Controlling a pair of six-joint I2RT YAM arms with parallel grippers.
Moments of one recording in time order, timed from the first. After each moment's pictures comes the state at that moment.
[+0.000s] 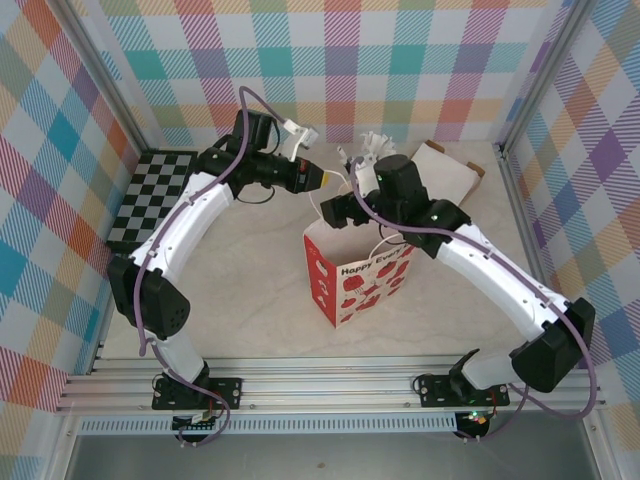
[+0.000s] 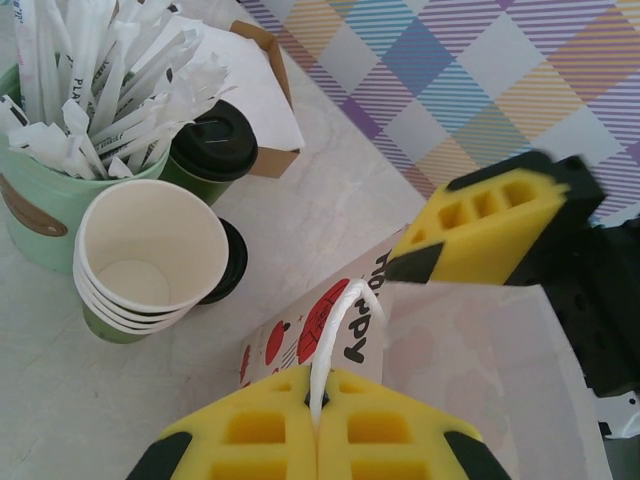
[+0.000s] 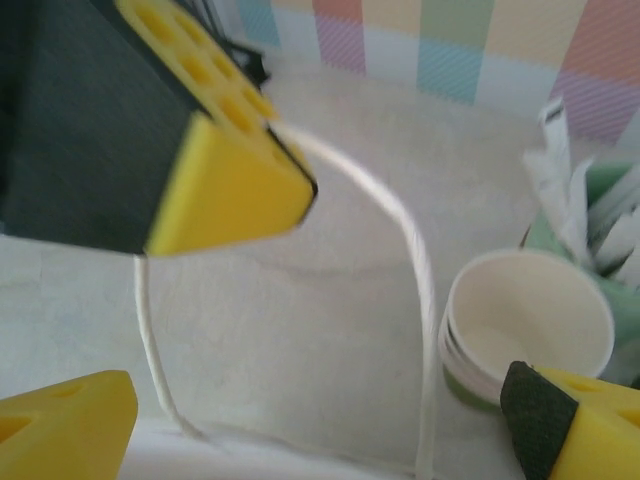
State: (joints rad) left arm -0.43 1.75 1.83 -0.77 0.72 -0.10; right arm 0.68 1.36 1.35 -0.46 -0.05 0.12
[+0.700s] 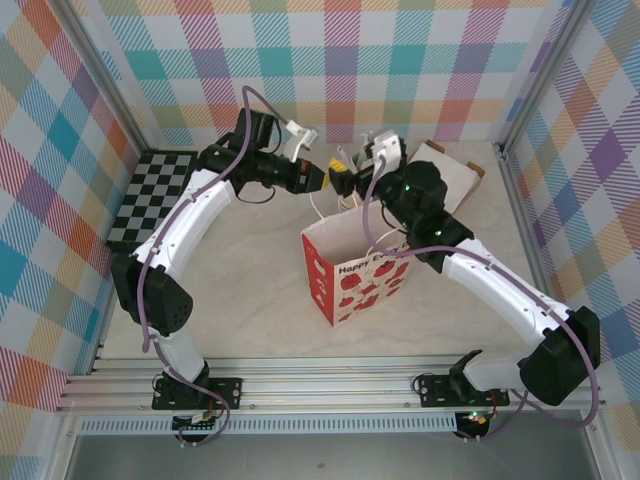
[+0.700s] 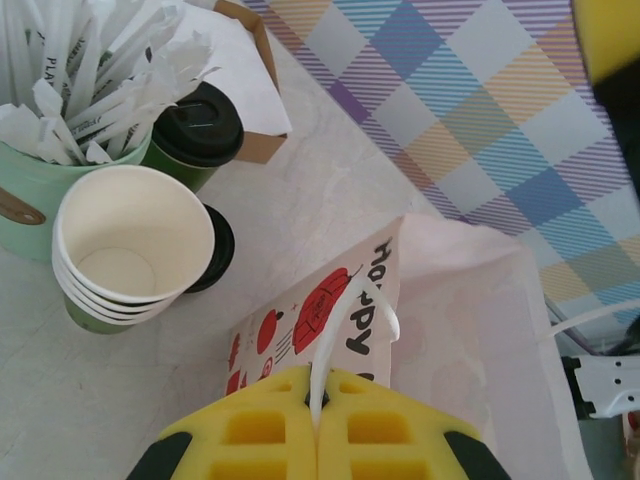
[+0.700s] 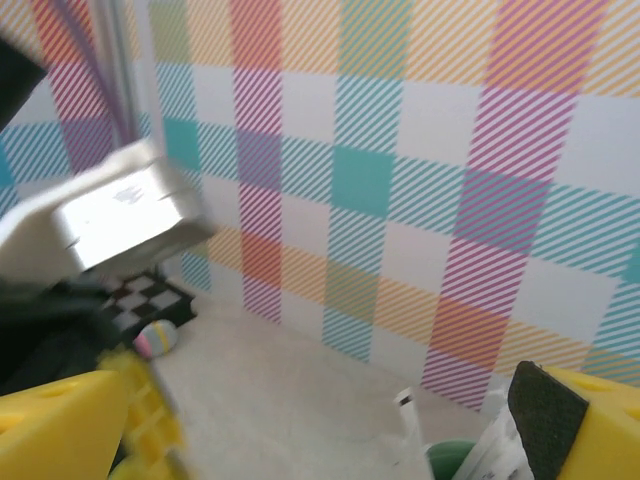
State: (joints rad) left arm -0.43 1.78 1.87 -0.83 0.77 -0.07; right arm 0.60 1.31 1.17 0.18 0.06 -0.03
